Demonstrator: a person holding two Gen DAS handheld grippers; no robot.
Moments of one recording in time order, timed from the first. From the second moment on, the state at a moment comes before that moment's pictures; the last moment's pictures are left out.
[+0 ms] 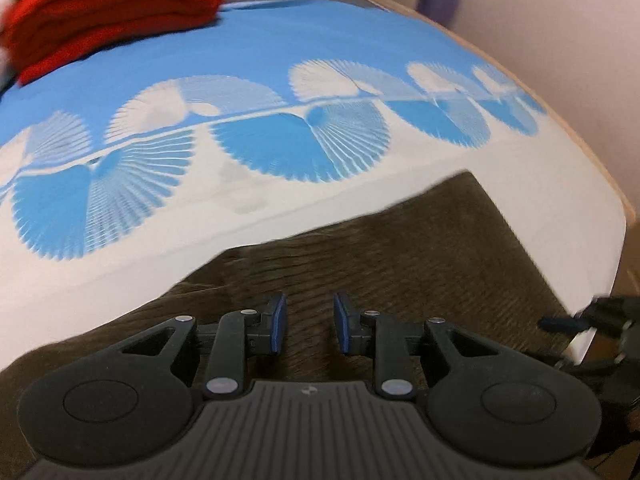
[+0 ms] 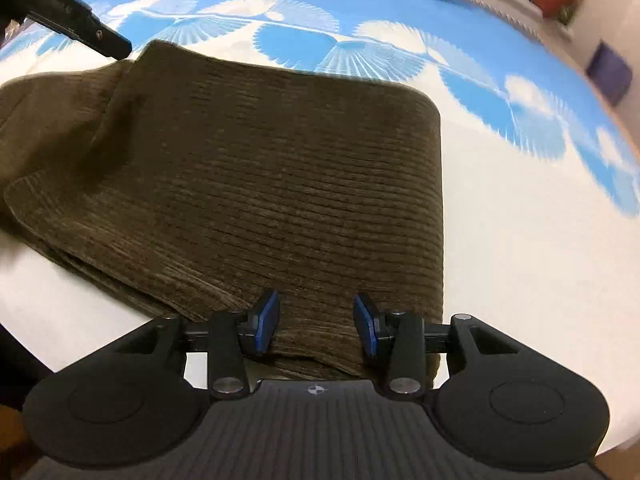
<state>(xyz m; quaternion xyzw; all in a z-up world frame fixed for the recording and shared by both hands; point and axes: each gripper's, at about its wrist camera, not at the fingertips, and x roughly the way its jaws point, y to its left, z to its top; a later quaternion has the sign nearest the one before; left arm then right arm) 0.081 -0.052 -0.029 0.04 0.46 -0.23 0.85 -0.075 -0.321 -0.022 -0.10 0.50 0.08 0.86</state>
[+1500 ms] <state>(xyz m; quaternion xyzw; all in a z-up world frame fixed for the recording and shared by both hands) 0.041 -0.028 0.026 -0.11 0.44 -0.36 0.82 -0.114 -0.251 0.084 -0.12 0.29 0.13 0.94</state>
